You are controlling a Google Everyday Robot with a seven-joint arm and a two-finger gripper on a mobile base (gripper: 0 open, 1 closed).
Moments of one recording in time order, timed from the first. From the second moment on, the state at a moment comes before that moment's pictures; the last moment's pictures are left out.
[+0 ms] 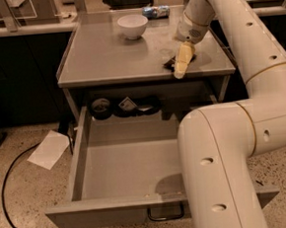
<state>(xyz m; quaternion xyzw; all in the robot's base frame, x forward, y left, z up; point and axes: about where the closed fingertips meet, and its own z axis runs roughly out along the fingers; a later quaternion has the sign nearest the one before) 0.754 -0.138 0.844 -0.66 0.73 0.07 0.18</state>
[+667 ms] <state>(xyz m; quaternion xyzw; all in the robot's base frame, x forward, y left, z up) 0.753 -0.135 0.816 -0.65 0.73 0.10 0.17</state>
